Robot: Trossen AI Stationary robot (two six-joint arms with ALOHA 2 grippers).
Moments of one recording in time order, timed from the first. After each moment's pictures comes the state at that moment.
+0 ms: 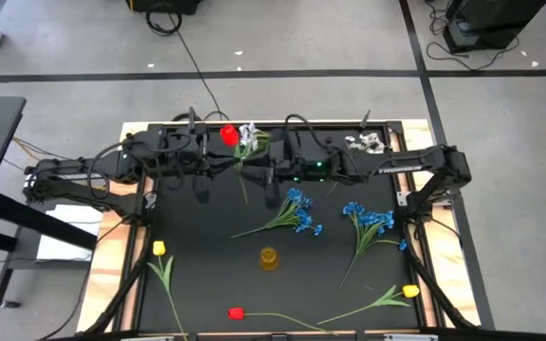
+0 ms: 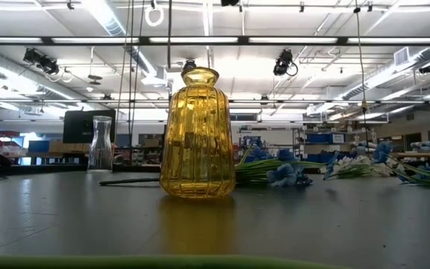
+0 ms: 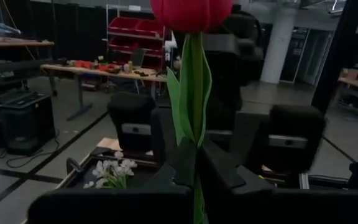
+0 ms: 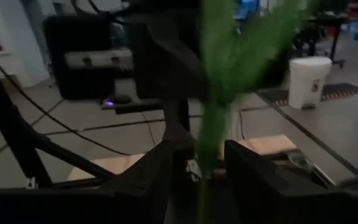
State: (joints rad) left arm 0.06 0.96 1.00 0.02 -0.04 -0.10; right arm -0.01 1.67 1.50 0.11 0.06 0.12
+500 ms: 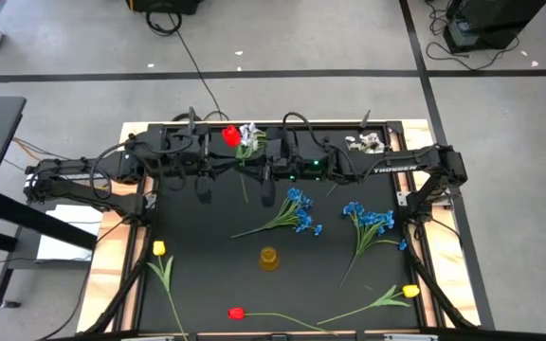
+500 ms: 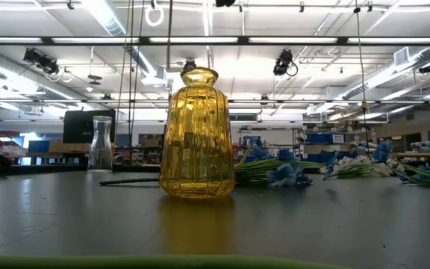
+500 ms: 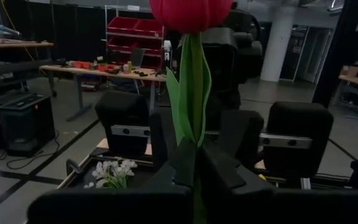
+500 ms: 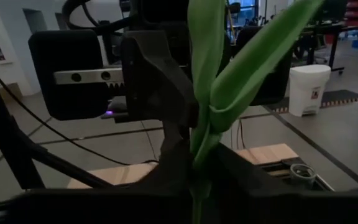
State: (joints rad) left arm 0.06 0.97 1.00 0.03 -0.04 -0.09; right arm -0.01 1.70 1.51 0.16 0.04 0.13
